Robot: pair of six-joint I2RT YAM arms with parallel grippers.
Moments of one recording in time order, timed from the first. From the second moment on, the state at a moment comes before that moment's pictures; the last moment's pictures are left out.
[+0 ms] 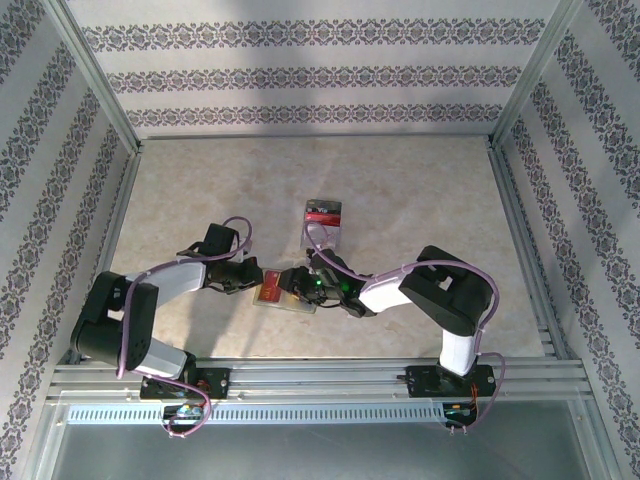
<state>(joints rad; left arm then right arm) -0.25 1.45 0.61 -0.28 0.48 -0.54 0.92 1.84 0.70 0.59 -0.28 1.30</state>
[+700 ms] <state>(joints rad) -0.23 1.40 0.60 -0.33 0.49 -0.56 0.93 1.81 0.79 0.41 -0.27 1.25</state>
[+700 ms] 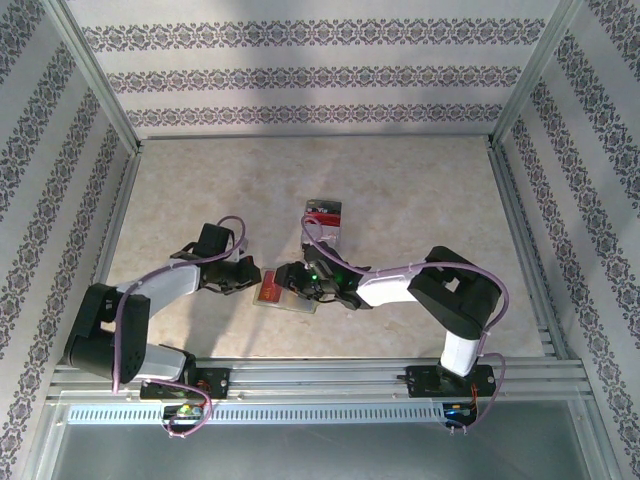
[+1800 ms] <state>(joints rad) -0.22 1.46 0.59 -0.29 0.51 -0.54 0.92 1.87 0.85 0.33 -0.30 1.28</state>
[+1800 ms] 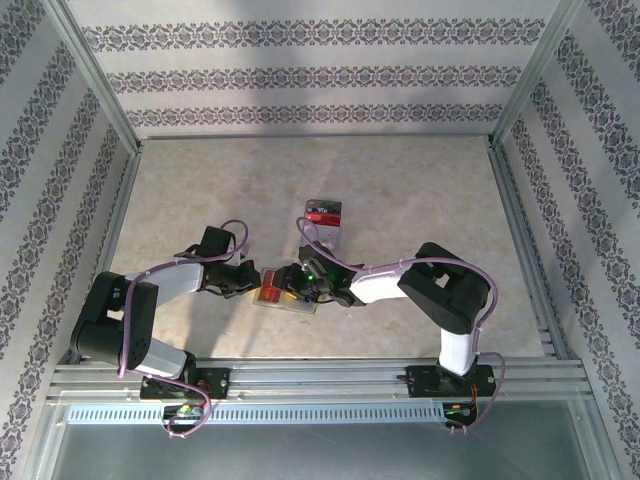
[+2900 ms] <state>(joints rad) -0.22 1.47 0.59 -0.29 0.50 -0.53 0.92 1.88 0.78 0.50 -0.32 1.28</state>
